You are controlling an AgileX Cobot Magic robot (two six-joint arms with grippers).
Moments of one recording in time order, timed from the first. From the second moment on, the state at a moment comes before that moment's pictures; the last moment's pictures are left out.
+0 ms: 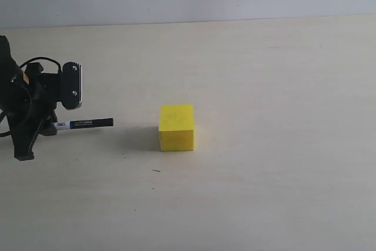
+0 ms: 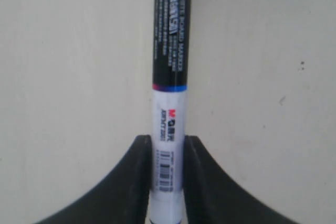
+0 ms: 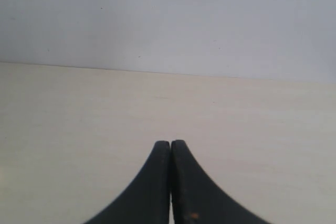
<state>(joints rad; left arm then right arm) -0.29 1.80 -0.90 0.11 0.50 1.10 0.10 0.01 0.00 0.04 0.24 -0.10</state>
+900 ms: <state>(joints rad) -0.56 1.88 -1.01 0.12 0.50 0.95 0.10 0.01 0.00 0.04 0.24 -0.10</state>
